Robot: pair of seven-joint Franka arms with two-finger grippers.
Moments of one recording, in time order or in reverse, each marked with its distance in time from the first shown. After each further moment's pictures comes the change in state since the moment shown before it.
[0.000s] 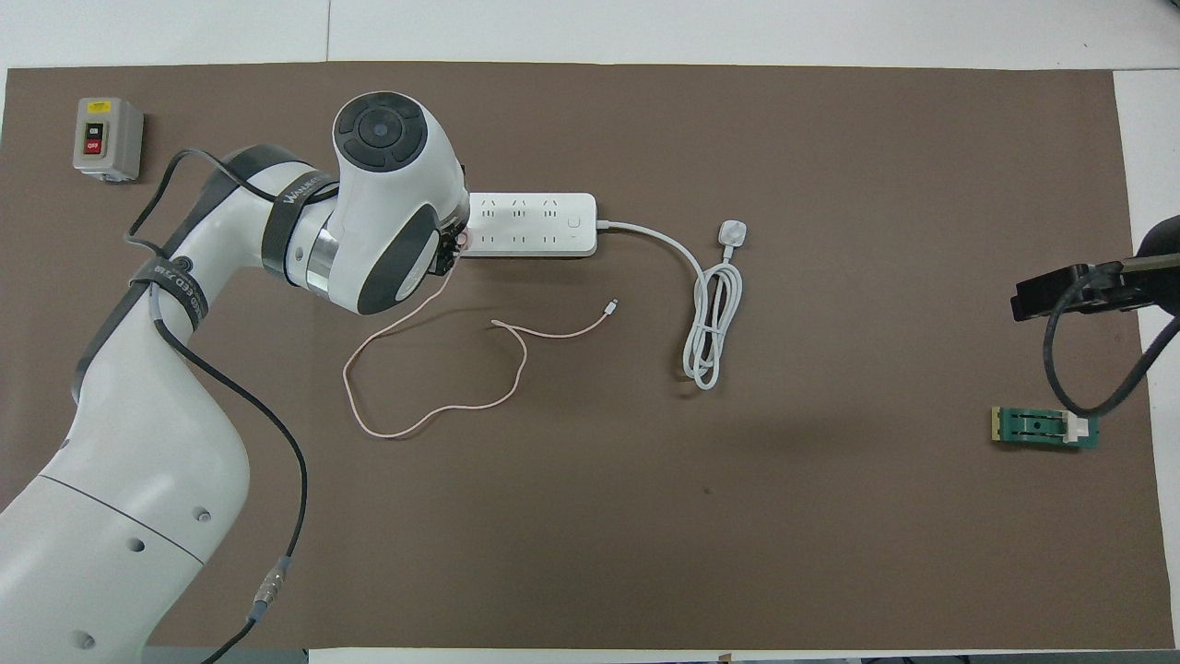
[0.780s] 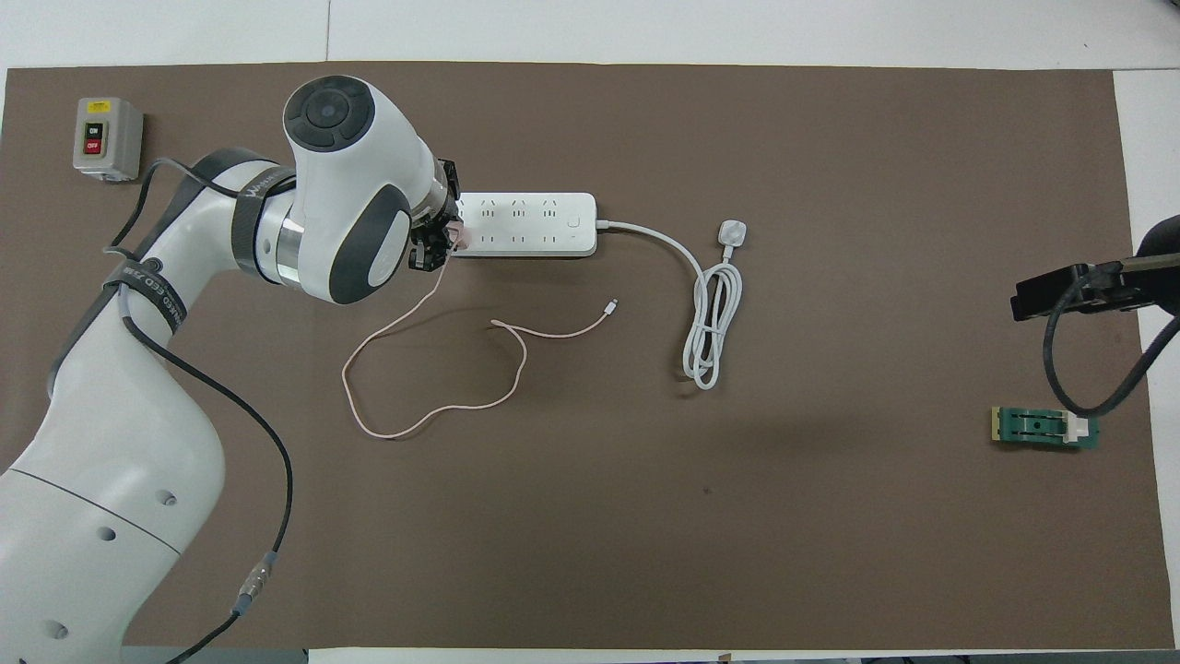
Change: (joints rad) left arm 0.050 0.000 -0.013 0.001 -0.119 0.006 0.107; right arm 0.000 0.000 0.000 0.000 0.000 0.000 0.000
